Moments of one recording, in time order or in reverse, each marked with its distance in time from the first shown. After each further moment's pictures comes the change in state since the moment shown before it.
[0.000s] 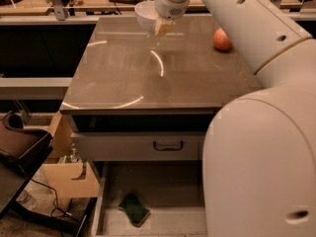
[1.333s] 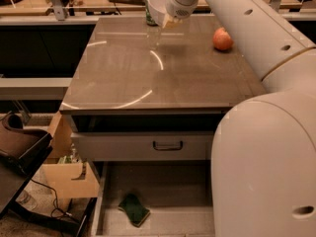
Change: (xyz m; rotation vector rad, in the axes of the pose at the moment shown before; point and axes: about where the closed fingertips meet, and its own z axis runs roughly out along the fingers) arm 0.030 -0.033 0.015 0.148 -0.005 0.146
